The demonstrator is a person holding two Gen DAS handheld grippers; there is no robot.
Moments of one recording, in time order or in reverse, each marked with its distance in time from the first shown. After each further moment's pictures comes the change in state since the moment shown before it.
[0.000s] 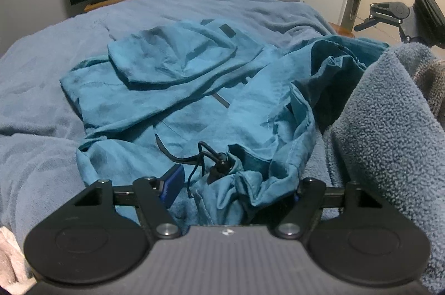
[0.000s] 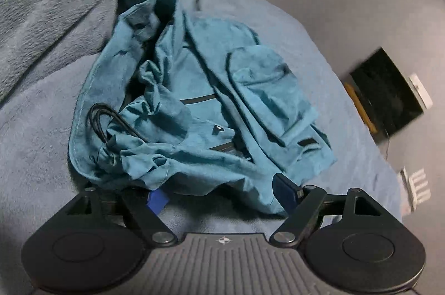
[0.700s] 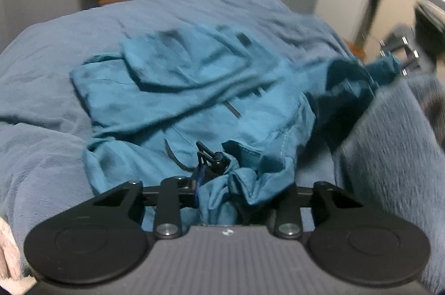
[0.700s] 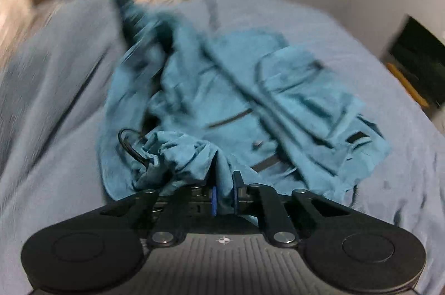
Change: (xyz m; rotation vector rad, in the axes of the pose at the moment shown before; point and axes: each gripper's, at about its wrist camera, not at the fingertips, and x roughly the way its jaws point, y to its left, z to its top) left arm 0.001 0.018 0.011 -0.109 -0.047 0.032; right arm 0.010 -0.039 0.006 0.268 -0.095 0.256
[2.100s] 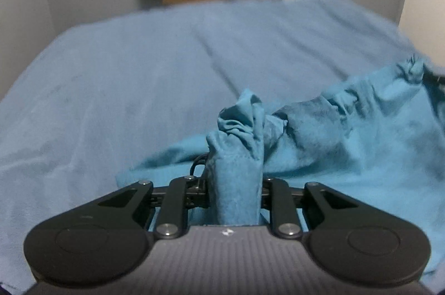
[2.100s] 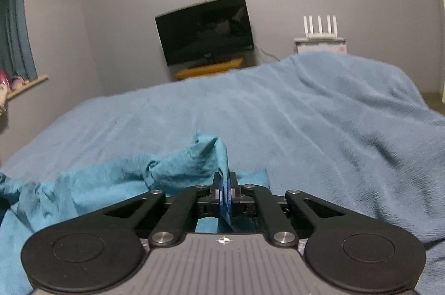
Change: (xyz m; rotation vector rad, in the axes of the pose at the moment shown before) left arm 0.273 0.222 0.239 -0.069 0.045 0.281; right arm 0.271 -0.358 0.013 0.946 -0.340 -0.595
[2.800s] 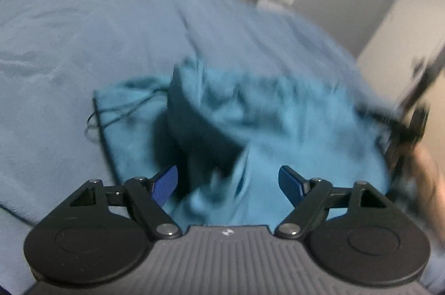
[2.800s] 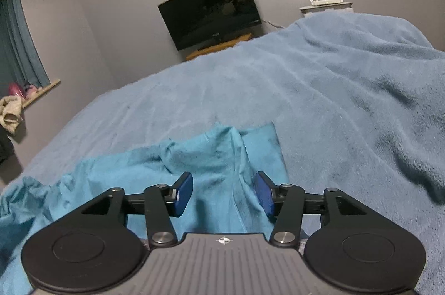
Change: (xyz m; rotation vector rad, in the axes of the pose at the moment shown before) left arm -0.060 0.043 -0.081 -0.206 0.009 -0.309; right arm -0.001 -0.031 -0.042 0.111 0.084 0.101
